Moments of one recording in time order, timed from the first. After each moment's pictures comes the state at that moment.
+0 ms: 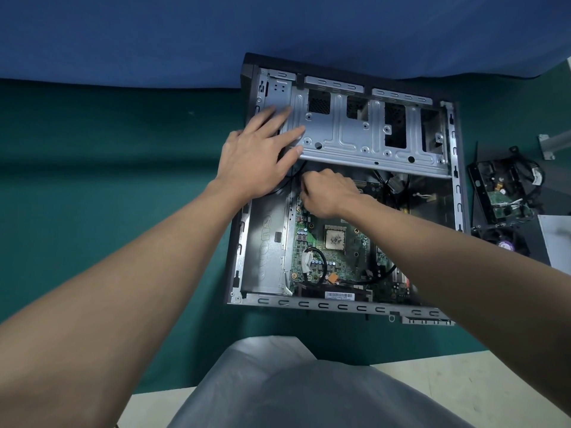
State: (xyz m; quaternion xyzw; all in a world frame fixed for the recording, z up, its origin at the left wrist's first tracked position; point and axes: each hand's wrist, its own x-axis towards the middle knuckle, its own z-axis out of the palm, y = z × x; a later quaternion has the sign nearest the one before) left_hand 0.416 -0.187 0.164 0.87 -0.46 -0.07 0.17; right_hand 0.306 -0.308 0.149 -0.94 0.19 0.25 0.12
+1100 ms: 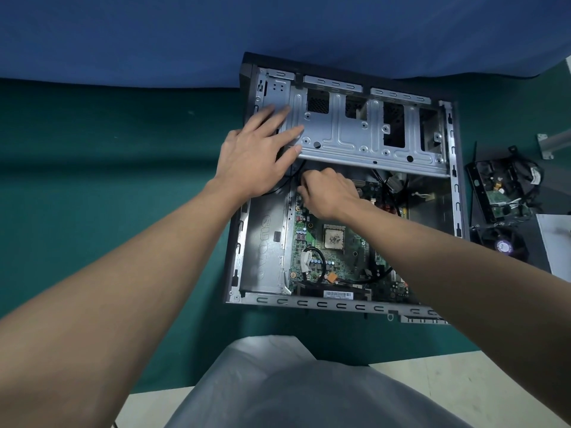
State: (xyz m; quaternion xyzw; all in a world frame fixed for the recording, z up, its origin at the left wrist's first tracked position) left_hand 0.416 -0.187 0.164 0.87 -0.46 -0.07 0.16; right_hand 0.299 -0.306 0.146 -0.95 0.22 0.18 0.12
